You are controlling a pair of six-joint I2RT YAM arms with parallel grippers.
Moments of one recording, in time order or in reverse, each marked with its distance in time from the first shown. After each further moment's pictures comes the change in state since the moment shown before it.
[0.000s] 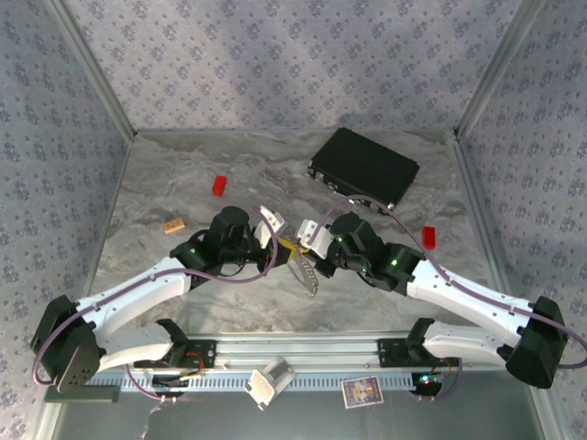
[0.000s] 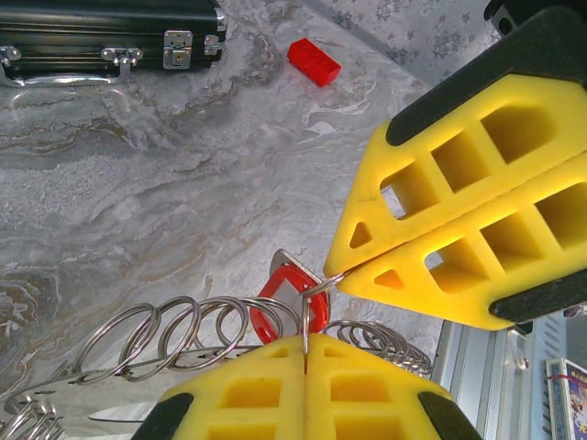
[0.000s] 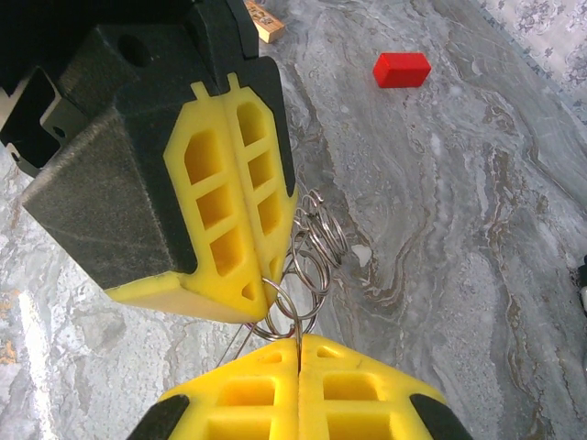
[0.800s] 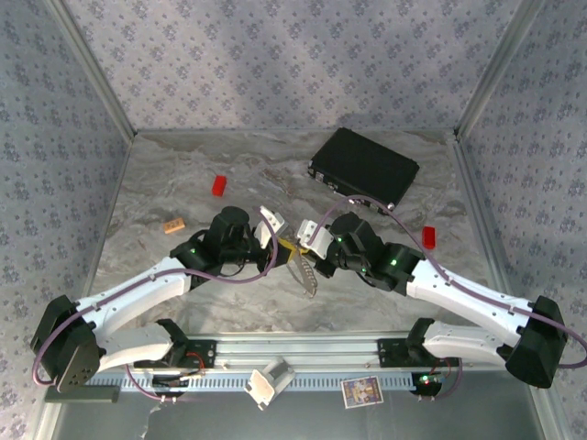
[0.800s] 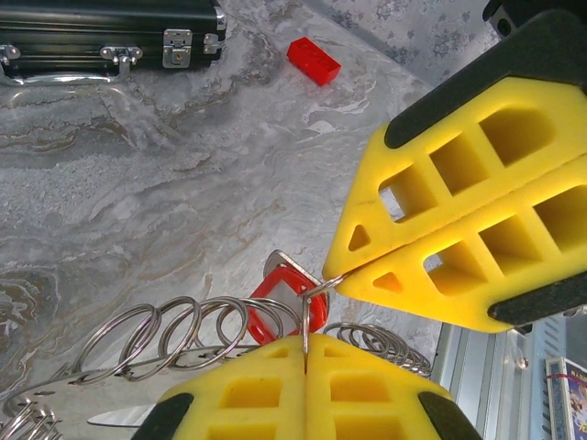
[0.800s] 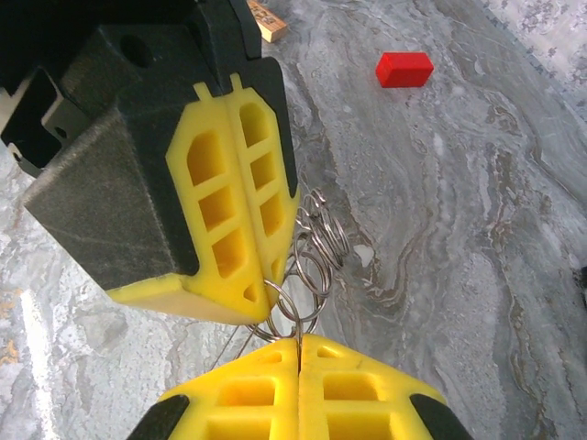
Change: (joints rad) left arm 0.000 0.000 0.000 0.000 0.000 0.000; right arm 0.002 0.000 -0.002 0.002 0.005 0.000
